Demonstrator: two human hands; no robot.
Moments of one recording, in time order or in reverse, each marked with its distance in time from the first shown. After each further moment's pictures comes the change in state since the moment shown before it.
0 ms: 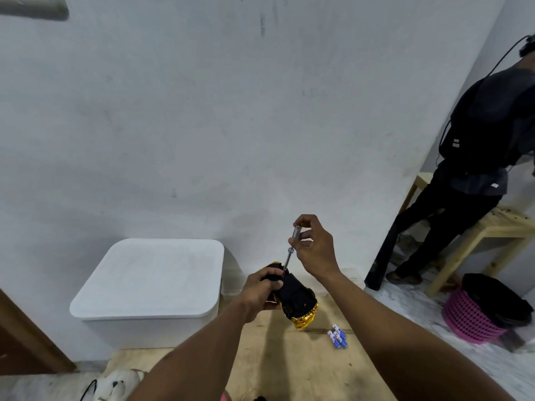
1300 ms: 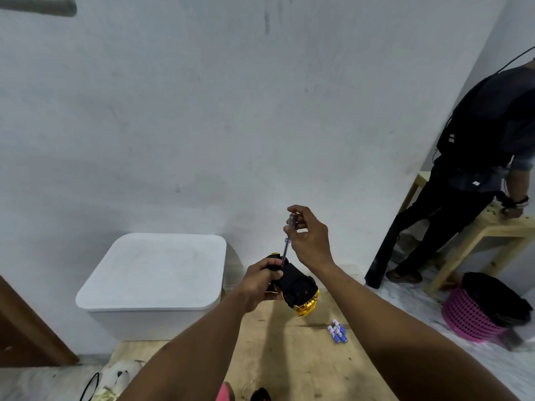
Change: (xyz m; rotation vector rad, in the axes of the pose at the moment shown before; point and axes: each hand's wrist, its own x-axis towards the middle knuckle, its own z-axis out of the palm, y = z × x) left_hand -0.007 0.014 0.000 -0.067 0.006 -0.028; right_hand 0.001 -0.018 0.013 0.055 0.018 -0.020
